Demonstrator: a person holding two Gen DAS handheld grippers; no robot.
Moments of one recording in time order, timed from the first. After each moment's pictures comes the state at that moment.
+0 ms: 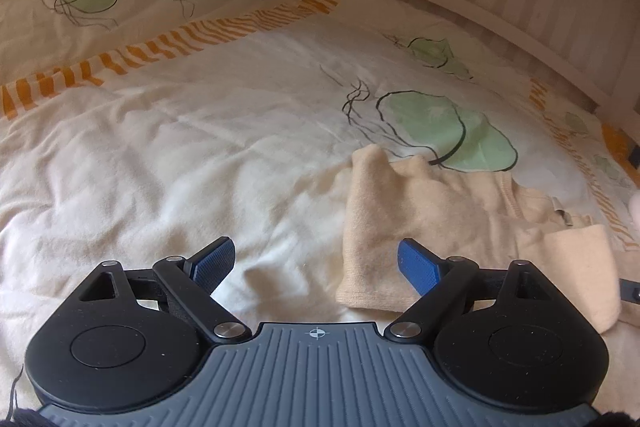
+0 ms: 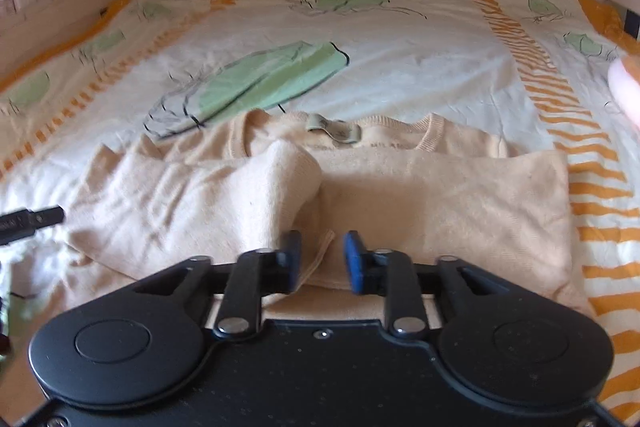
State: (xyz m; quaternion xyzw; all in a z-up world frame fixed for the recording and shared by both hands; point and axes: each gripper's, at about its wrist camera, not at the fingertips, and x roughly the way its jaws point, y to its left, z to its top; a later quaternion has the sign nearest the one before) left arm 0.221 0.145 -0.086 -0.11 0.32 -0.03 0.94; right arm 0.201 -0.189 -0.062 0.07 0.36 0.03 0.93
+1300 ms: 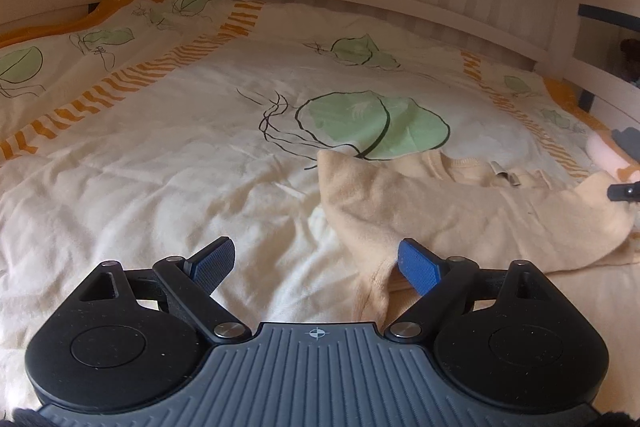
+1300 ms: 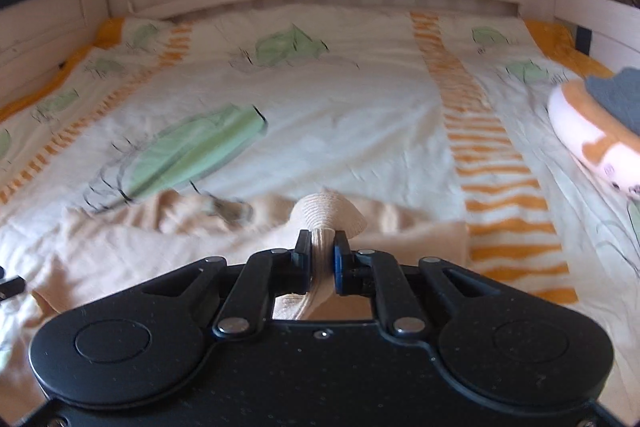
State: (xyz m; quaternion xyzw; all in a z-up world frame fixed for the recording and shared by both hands) left arm 0.215 0.106 -0.084 -0.03 0.29 -0.12 0.95; right arm 0.220 -0.268 -0.042 0.07 0.32 -0.04 0.94
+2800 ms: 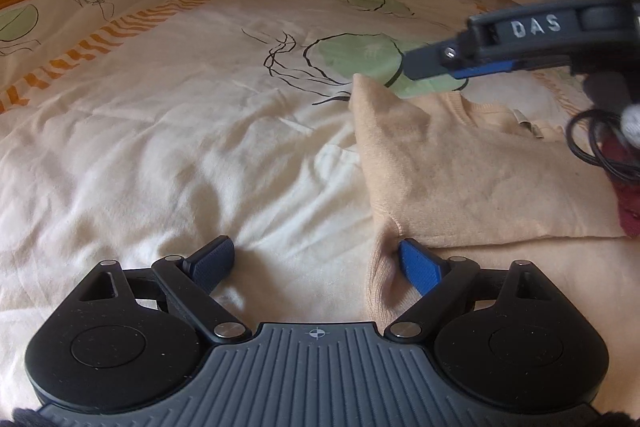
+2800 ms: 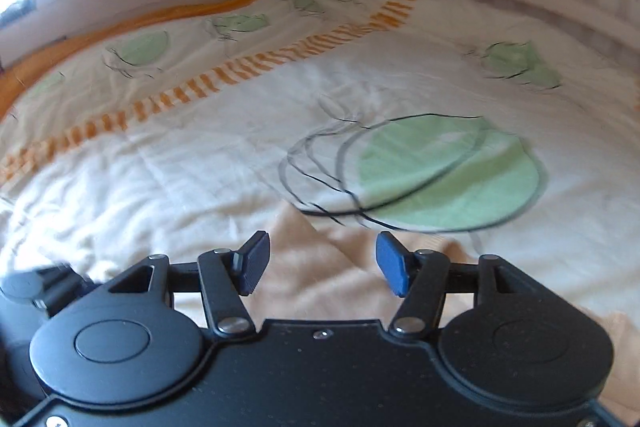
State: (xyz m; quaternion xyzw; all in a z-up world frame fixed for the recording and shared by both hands) left arm 0.225 0.104 -0.109 -0.02 0.37 -0.10 0.93; right arm 0.317 -0.075 -0.044 -0.04 0.33 0.25 0.91
